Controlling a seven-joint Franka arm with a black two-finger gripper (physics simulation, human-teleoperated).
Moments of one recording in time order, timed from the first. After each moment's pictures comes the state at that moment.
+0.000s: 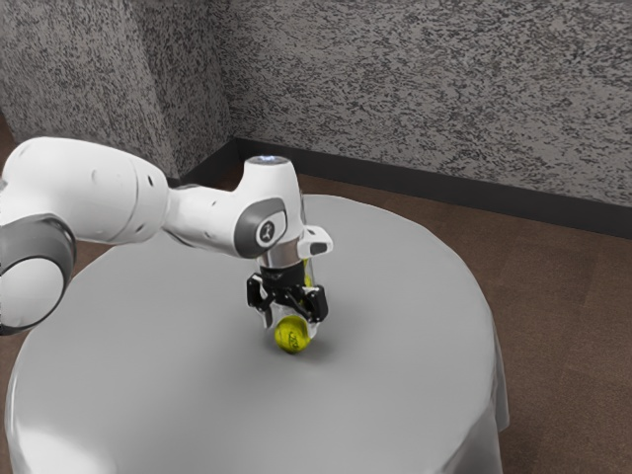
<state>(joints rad) -0.31 0.48 0.17 -1.81 -0.19 2.15 -0.11</state>
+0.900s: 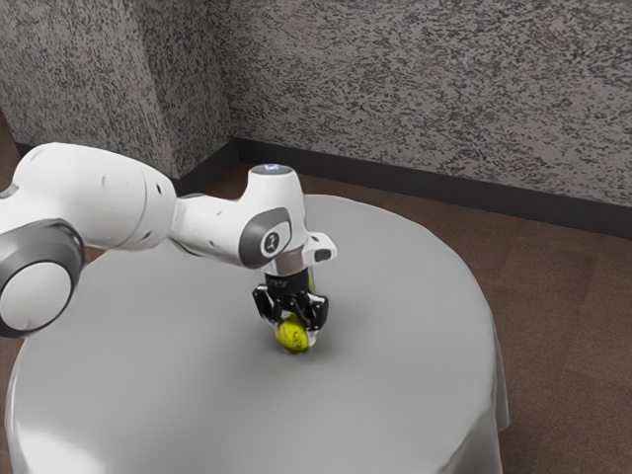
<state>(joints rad) -0.32 0.51 0.17 -1.81 -0.19 2.20 -0.13</state>
